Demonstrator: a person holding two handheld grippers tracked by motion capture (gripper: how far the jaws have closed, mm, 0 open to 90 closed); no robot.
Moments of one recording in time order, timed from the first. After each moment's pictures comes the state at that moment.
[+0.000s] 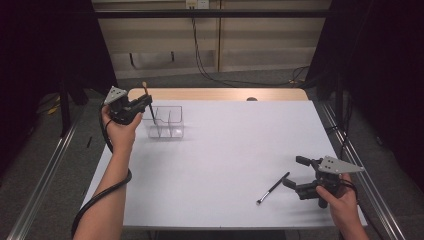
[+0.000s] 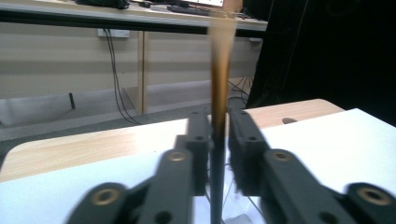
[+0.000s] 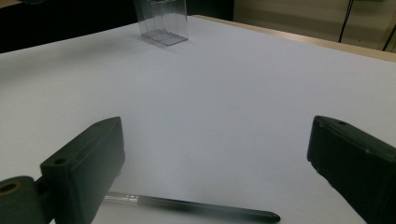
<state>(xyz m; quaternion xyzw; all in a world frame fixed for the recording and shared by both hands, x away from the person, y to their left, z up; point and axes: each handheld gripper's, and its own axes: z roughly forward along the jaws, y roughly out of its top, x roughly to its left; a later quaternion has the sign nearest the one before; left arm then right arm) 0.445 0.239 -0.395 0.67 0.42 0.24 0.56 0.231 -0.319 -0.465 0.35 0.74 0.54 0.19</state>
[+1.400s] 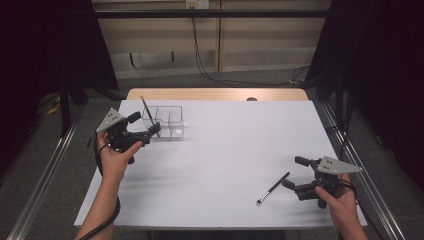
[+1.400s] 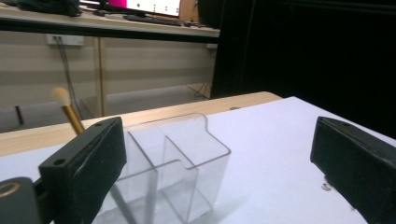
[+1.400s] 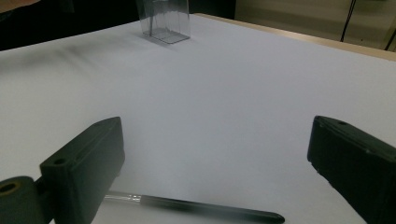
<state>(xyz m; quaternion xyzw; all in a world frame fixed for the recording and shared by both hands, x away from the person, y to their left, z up) 0.380 0.241 -0.417 0.68 0.35 0.19 0.61 0.230 -0.317 -0.465 0.34 0.75 0.54 0.18</state>
